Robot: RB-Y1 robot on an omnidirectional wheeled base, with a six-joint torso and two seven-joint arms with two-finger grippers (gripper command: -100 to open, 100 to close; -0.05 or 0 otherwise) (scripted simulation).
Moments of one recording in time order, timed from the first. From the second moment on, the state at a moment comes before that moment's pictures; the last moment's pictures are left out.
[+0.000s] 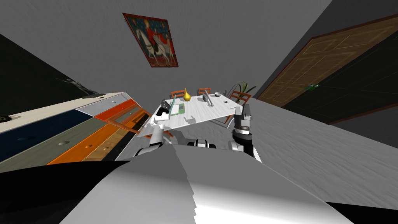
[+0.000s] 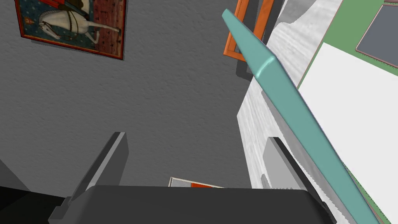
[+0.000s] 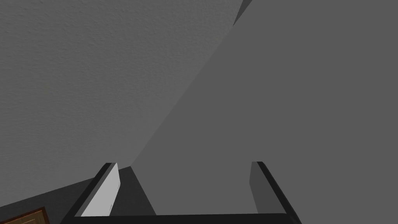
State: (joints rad) left arm -0.24 0.31 0.38 -1.61 -0.06 0.33 0.45; right arm 0.47 -0.05 0.05 -2.22 0.07 -0.63 0.16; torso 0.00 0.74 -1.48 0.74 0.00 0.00
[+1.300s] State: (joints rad) left arm -0.16 0.26 0.34 -1.66 -0.03 0.28 0.45; right arm 0.47 -0.05 0.05 -2.22 0.07 -0.63 0.16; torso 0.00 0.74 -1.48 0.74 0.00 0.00
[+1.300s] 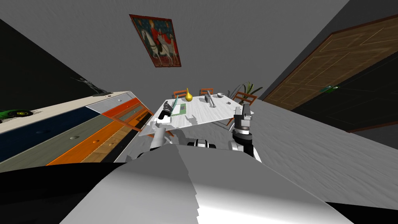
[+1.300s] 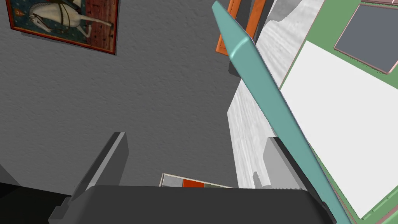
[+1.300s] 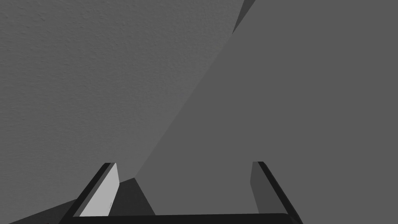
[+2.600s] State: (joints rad) left arm -0.13 0.21 0.34 -1.55 -0.04 0.14 0.43; right arm 0.47 -0.05 0.05 -2.22 0.07 -0.63 0.16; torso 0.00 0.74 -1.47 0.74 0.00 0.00
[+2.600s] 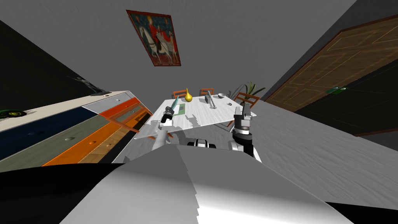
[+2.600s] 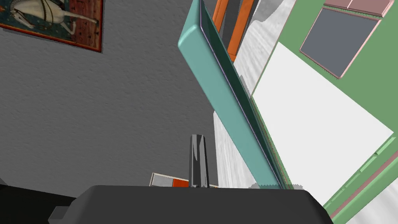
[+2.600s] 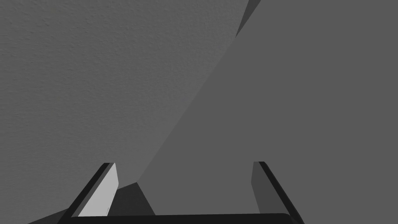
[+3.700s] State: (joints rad) left arm -0.17 0.23 0.31 -1.42 -0.05 0.09 0.38; right arm 0.47 -0.05 0.05 -2.22 0.07 -0.63 0.16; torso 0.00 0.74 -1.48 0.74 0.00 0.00
